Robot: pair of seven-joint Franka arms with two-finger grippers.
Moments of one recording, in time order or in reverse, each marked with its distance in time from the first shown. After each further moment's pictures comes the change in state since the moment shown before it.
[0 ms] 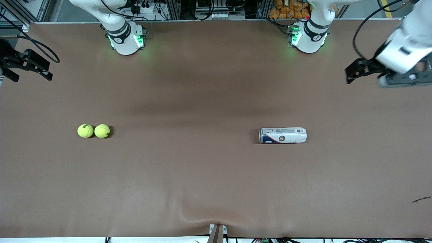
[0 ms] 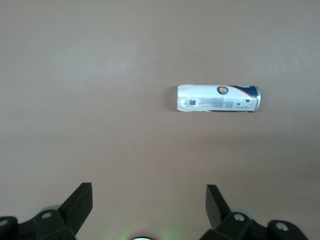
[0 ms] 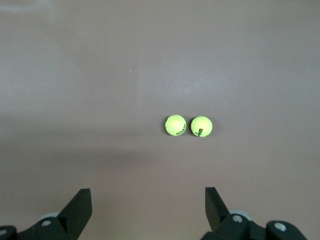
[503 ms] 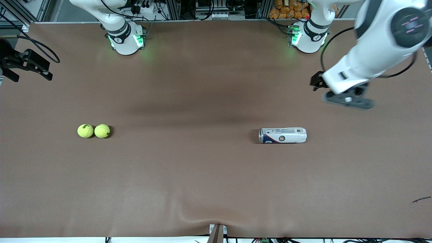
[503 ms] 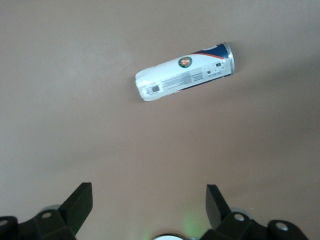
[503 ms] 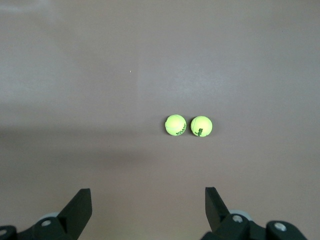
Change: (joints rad) left arm -0.002 0.146 -0.176 -0.013 0.063 0.036 0.166; right arm 0.000 0.000 0.000 0.000 0.000 0.000 0.000
